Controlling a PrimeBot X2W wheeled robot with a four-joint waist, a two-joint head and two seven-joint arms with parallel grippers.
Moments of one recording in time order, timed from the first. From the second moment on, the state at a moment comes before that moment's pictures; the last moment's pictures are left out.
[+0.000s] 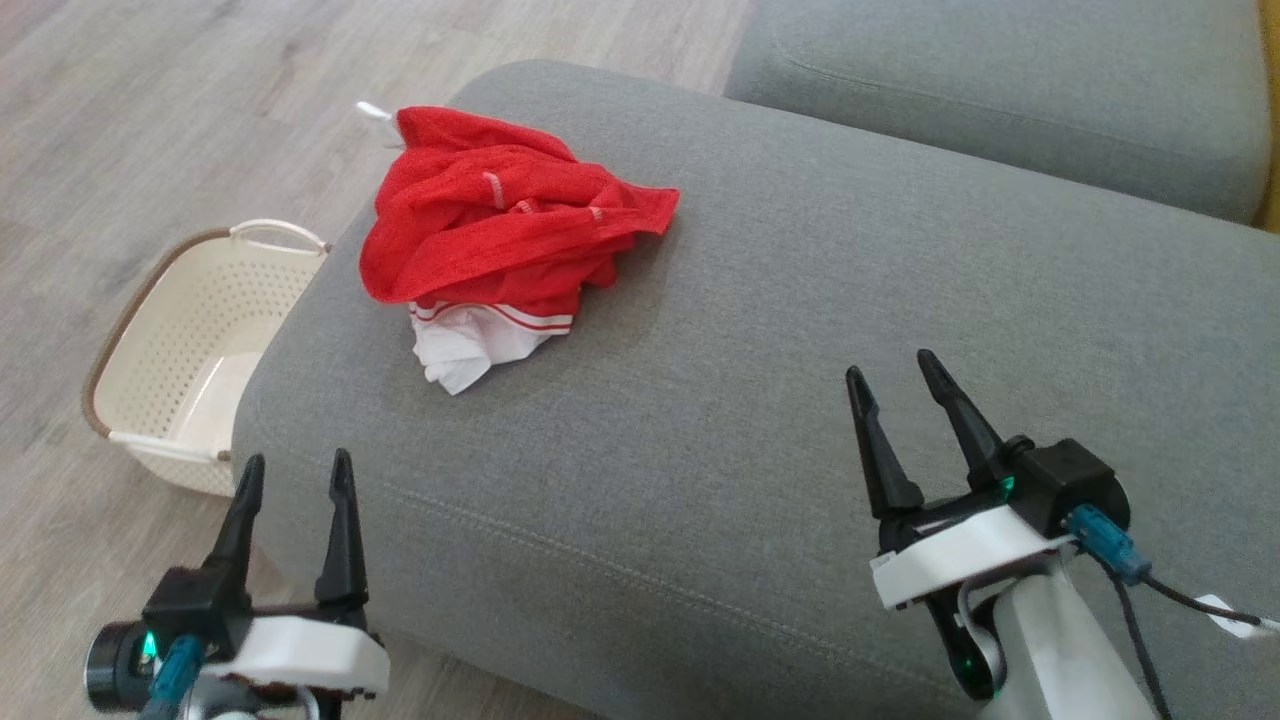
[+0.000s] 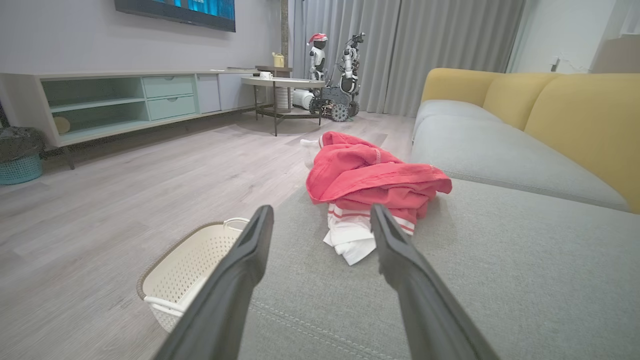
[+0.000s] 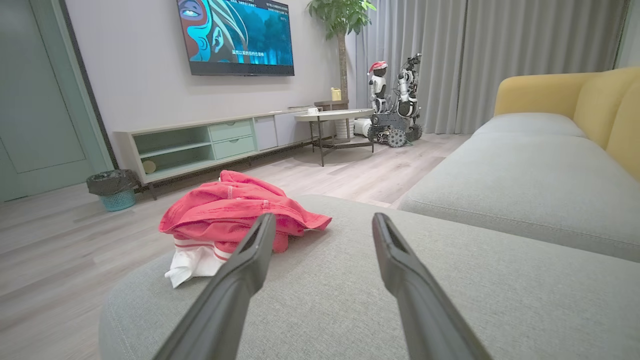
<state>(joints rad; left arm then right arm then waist) 0.09 0.05 -0.03 0.08 -0.08 0.00 -0.25 -0.18 -0.06 0.27 0.42 0.08 0.12 -0.25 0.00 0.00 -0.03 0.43</state>
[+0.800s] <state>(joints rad) 0.05 0.05 0.04 0.07 -0.10 -0.02 -0.25 -0.19 -0.05 0.22 0.40 0.07 0.12 -0.25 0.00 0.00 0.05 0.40</state>
